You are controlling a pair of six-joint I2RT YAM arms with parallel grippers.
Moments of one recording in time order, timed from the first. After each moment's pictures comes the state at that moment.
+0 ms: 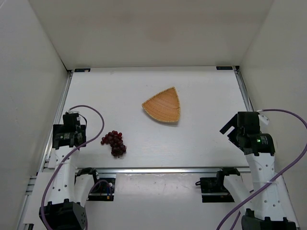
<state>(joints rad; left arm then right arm) 0.15 0.80 0.73 -0.88 -0.56 0.17 0.05 0.72 0.94 -1.17 0.30 0.70</state>
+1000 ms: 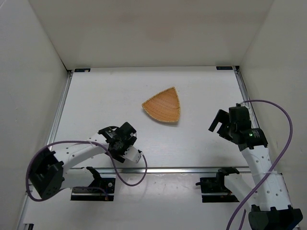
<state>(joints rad) -0.79 1.16 0.69 -0.85 -0.19 1.33 0.17 0.79 0.90 -0.98 0.14 0.54</state>
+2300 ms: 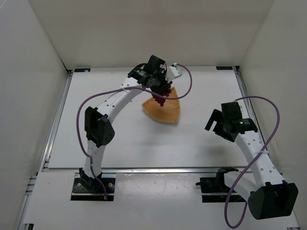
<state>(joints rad) -0.66 2.06 2.13 -0.86 0.02 0.54 0.17 0.98 0.85 -0.91 0.14 0.54</state>
